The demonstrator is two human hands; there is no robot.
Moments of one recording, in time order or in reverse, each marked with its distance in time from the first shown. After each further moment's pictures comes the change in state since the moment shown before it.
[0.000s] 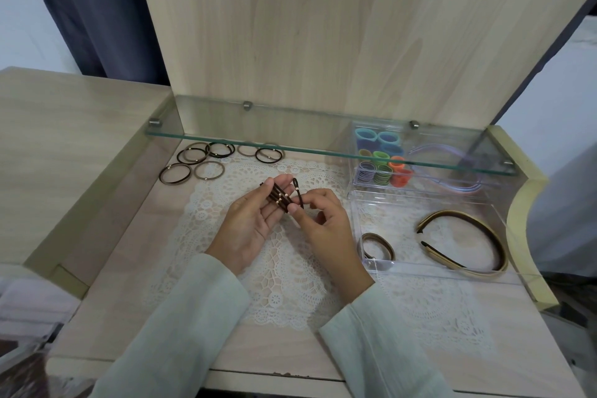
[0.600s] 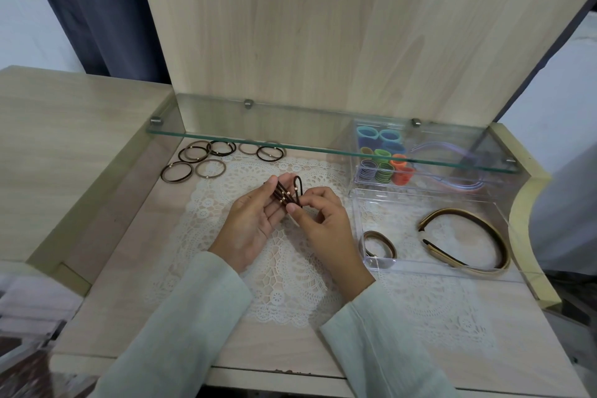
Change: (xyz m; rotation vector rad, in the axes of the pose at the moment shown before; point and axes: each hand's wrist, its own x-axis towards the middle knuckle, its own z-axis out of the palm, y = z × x) left_hand -0.001 0.000 0.000 0.039 -0.019 0.010; right_hand 0.001 0.003 0.002 -0.046 -0.025 -0.010
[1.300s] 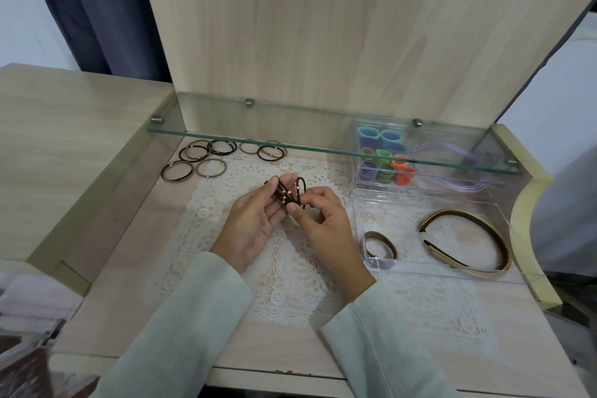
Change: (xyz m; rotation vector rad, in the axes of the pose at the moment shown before) left_hand -0.002 0.000 0.002 0.030 0.013 0.002; right_hand -0.002 -0.004 0.000 0.030 -0.016 -0.003
